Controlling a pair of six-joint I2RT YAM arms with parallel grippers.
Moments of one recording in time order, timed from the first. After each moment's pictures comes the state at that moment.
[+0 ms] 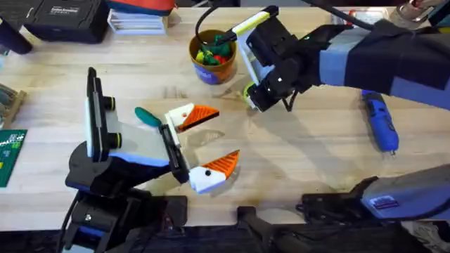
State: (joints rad) left arm -0.23 0.01 0.01 -0.07 0.95 -0.13; right arm 0.60 1.66 1.08 -0.70 0.08 0.02
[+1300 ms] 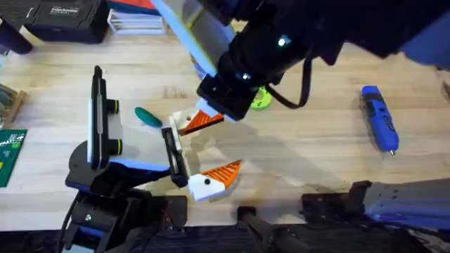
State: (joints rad) left arm -0.23 0.01 0.01 -0.07 1.03 -0.09; right arm 0.98 1.59 1.69 -1.23 -0.03 -0.05
